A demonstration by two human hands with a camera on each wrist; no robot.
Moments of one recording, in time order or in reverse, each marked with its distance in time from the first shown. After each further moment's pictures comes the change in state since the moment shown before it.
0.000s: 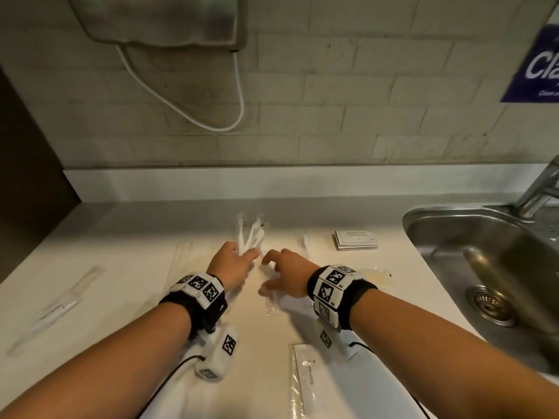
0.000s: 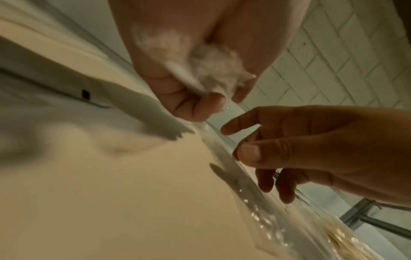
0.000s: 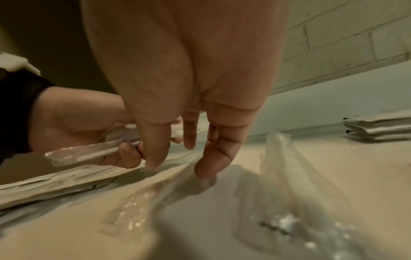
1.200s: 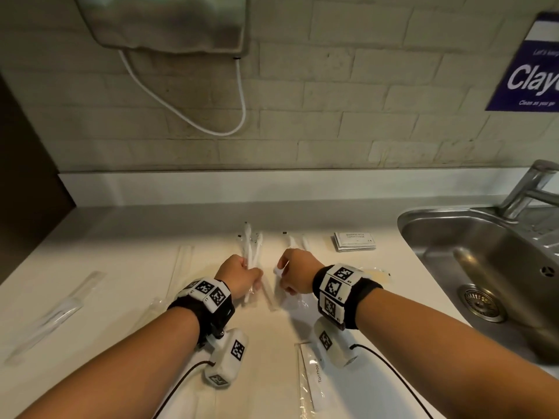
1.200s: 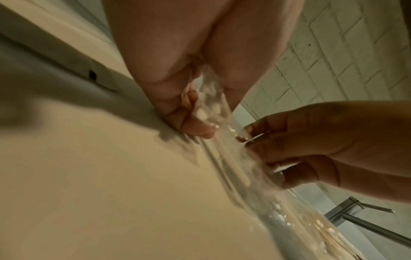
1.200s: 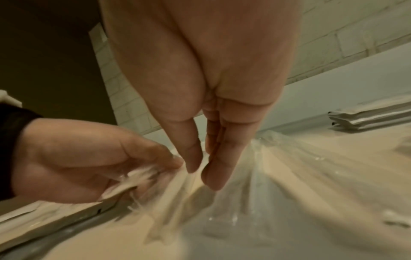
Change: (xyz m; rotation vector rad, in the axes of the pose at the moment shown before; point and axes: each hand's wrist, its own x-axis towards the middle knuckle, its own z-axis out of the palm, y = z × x) left_hand -0.004 -0.009 -0.001 0.073 -0.112 -0.021; right_hand -0.002 -0.006 -0.005 0.186 0.083 0.212
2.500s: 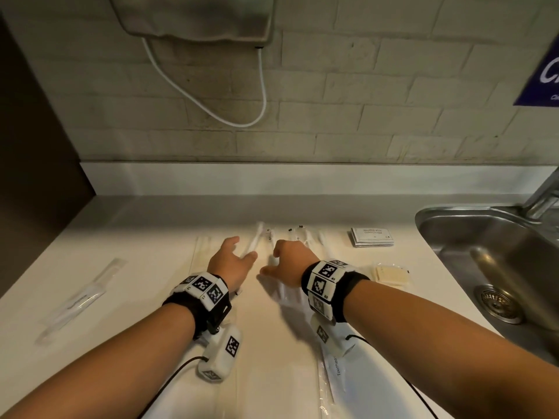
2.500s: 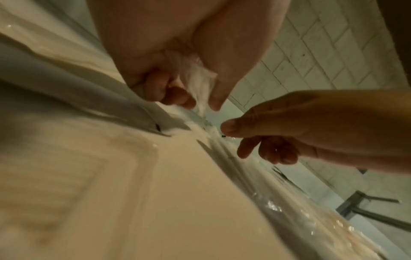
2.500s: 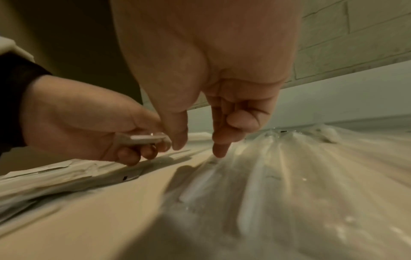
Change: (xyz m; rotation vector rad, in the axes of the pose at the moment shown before) left_hand 0.006 -0.024 -0.033 0.063 0.185 0.020; right_hand -0.001 -0.041 0.021 -0.195 0.080 -0.081
